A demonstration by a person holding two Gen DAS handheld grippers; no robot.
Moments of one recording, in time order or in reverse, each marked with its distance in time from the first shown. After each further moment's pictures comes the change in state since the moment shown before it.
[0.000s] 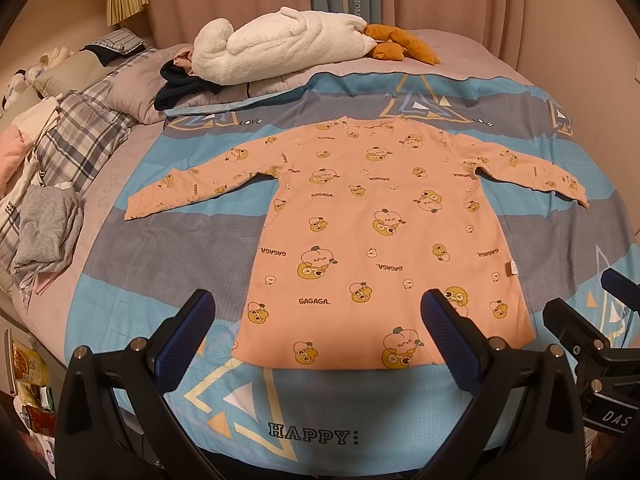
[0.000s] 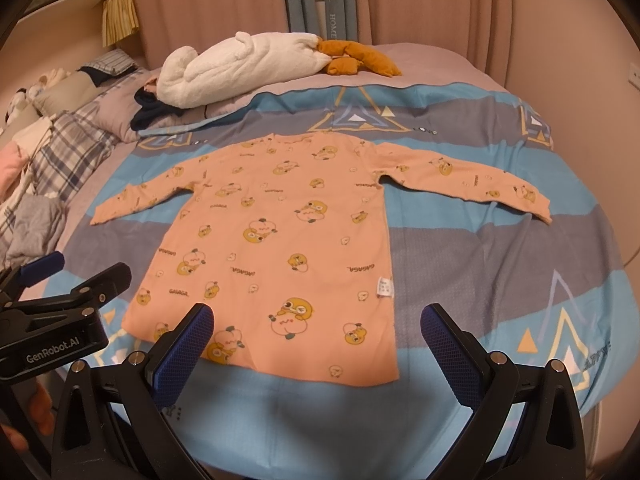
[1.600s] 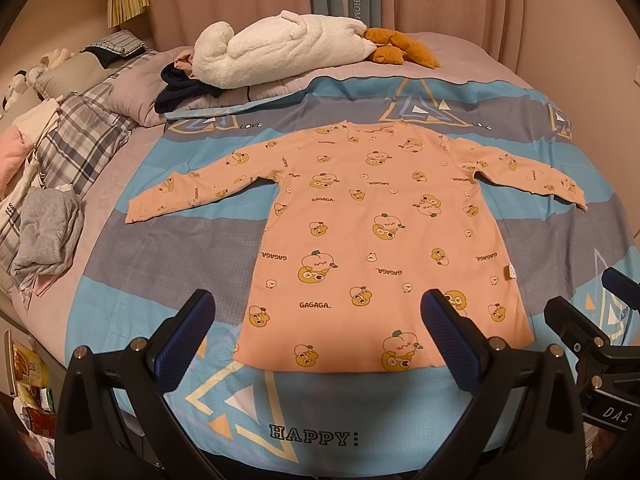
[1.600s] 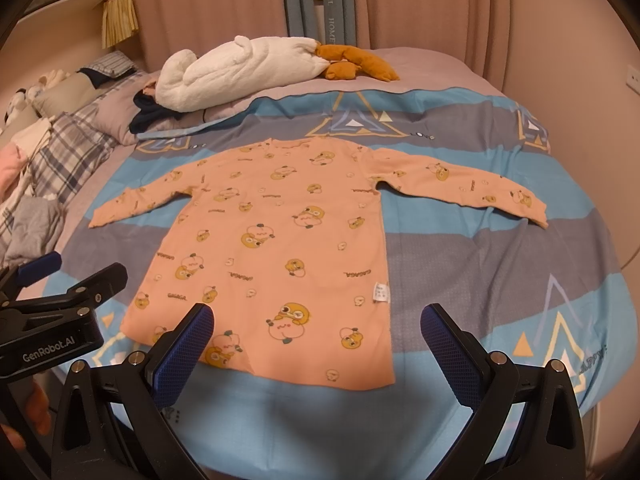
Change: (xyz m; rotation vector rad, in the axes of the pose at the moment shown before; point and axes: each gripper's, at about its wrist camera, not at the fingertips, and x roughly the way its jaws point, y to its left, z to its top) left arm 0.000 0.001 0.003 -0.005 -0.002 -0.002; right arm -0.001 -0.003 0.003 -0.002 -0.004 -0.004
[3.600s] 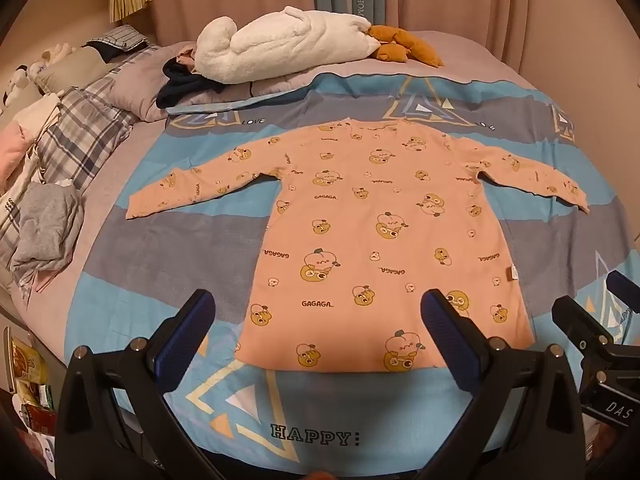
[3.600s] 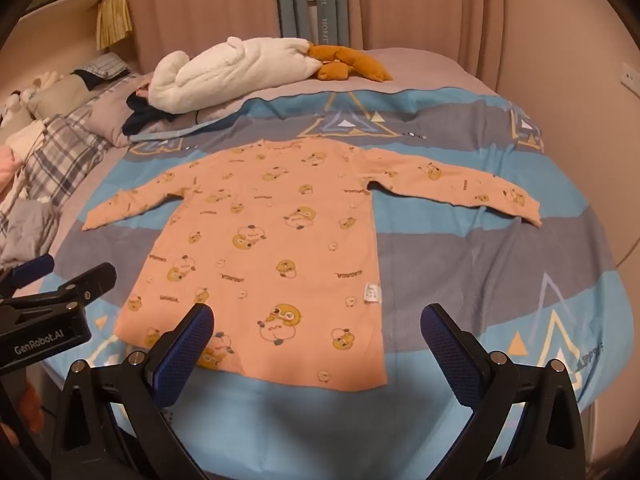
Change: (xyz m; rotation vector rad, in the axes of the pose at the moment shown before) left arm 0.004 0.003 -0.003 -0.016 0.008 -0.009; right arm -0.002 -0.002 0.001 -0.006 -0.005 -0.015
